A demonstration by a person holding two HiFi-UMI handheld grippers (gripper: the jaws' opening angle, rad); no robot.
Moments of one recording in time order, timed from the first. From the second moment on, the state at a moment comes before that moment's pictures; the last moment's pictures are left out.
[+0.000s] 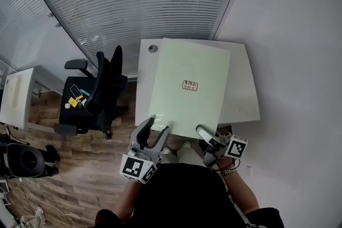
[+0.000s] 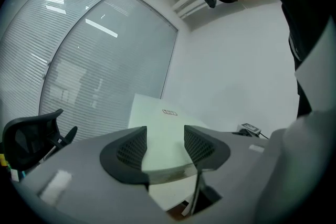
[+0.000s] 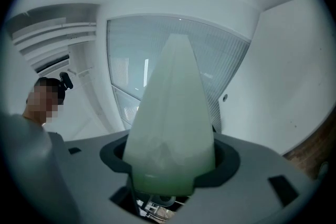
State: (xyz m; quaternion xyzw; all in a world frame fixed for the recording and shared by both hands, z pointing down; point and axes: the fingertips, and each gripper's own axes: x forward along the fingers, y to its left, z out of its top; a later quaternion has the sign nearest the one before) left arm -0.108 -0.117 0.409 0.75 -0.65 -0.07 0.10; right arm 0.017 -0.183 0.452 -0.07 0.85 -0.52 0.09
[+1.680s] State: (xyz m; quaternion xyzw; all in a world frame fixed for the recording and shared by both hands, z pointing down) left arm -0.076 -0.086 0.318 0.76 -0.64 -0.10 -0.03; right arm 0.033 -0.143 0.336 -0.06 0.90 -0.39 0.18
